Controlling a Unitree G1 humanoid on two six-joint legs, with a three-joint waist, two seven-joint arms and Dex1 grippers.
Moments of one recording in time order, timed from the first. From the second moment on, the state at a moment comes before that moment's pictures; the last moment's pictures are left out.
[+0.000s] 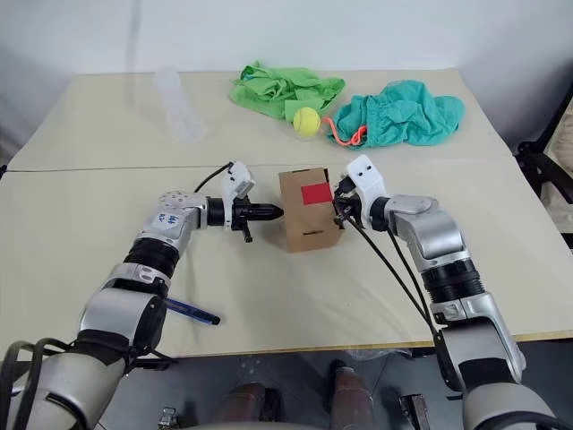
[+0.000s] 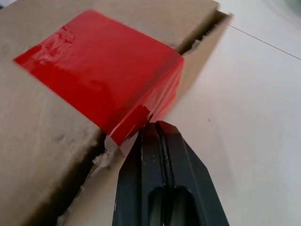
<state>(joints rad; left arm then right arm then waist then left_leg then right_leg) -0.99 0.31 -0.06 0.83 -0.05 0.27 -1.08 -0.84 -0.49 0.18 0.30 0.25 0.68 0.70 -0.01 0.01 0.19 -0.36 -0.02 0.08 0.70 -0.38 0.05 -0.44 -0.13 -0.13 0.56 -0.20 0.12</state>
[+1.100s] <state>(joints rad) -1.04 0.45 -0.04 0.81 -0.08 0.31 -0.90 -0.58 -0.67 -0.04 -0.23 0.14 0.86 0.61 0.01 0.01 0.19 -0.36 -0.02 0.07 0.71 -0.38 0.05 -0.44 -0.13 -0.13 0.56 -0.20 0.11</state>
